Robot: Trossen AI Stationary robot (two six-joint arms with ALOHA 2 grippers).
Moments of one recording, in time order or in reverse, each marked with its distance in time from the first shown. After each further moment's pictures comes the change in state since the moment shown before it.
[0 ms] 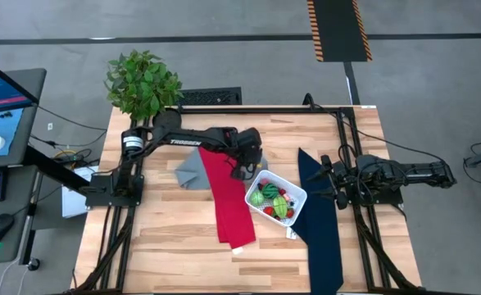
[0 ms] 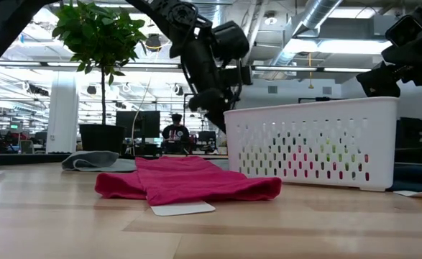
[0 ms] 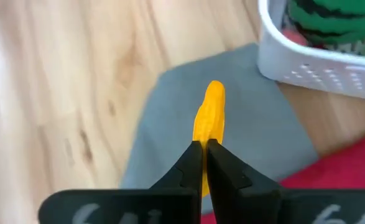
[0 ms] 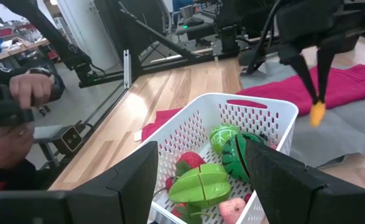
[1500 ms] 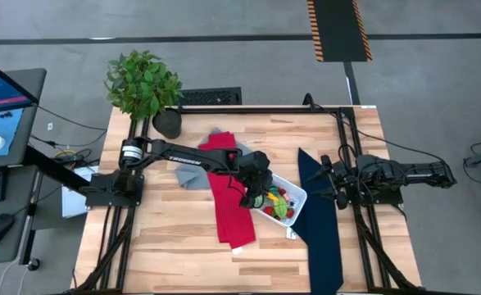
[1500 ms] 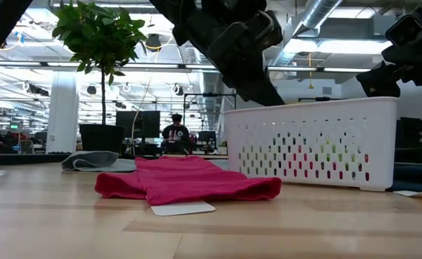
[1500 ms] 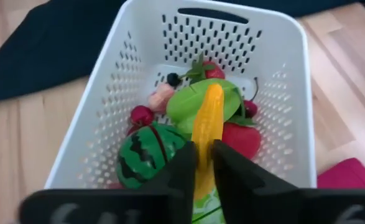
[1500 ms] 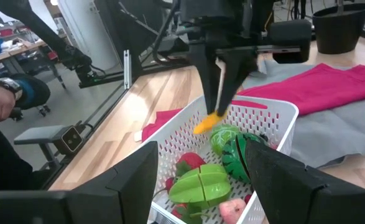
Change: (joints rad) left arm -0.193 -0.010 -0.005 0.227 0.248 -0.272; right arm 0.000 0.001 -0.001 0.004 0.000 0.000
